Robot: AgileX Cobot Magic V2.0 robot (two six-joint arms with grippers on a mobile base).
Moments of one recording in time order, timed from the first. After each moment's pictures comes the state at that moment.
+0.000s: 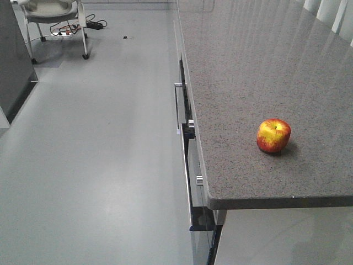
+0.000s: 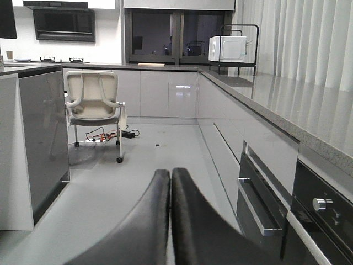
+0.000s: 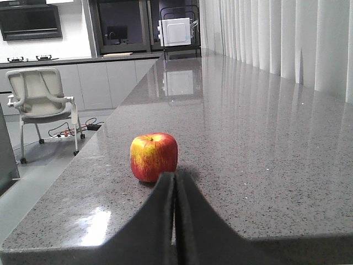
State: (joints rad) left arm 0.05 -0.01 0.03 -0.04 0.01 -0.04; right arm 0.01 -0.01 0.03 0.11 0.04 -0.06
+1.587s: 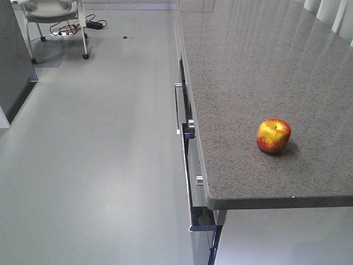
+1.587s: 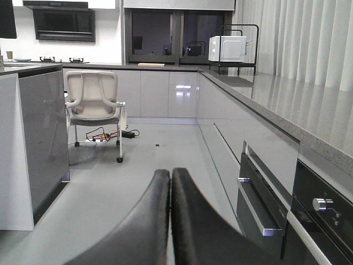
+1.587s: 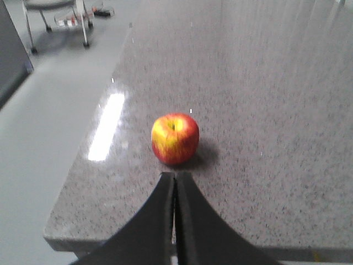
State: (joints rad) left arm 0.05 -0.01 0.03 -0.04 0.01 -0.04; right arm 0.01 0.66 -0.70 0.14 0.55 -0.12
